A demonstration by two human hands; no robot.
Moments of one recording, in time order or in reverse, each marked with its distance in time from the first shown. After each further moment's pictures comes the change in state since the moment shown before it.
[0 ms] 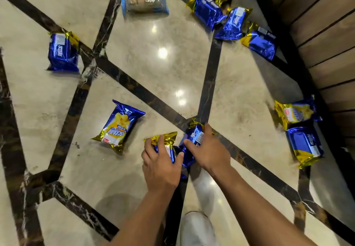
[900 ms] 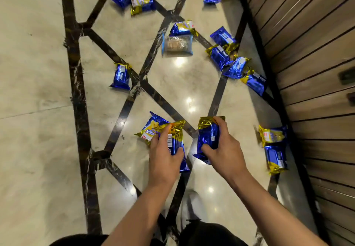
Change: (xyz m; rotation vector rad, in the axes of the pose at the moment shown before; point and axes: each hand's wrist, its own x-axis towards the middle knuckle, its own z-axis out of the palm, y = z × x) left_hand -0.093 0.080 -0.236 -0.491 0.039 -0.006; right_hand -0.152 -0.088 -0.167 0.155 0.105 -0.270
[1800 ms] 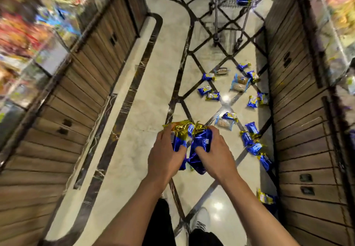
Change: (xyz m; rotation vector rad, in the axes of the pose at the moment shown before) left_hand -0.283 0.346 -0.414 0.012 0.389 -0.027; right_hand -0.282 -0.422 -0.299 0.065 -0.202 -0.501
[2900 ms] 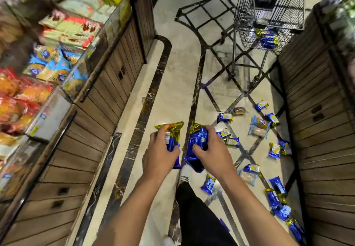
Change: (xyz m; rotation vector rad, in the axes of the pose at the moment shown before) left_hand 0.447 -0.033 -0.197 -0.002 0.056 -0.005; right_hand 0.406 -0.245 0.124 -0.099 0.055 -0.032
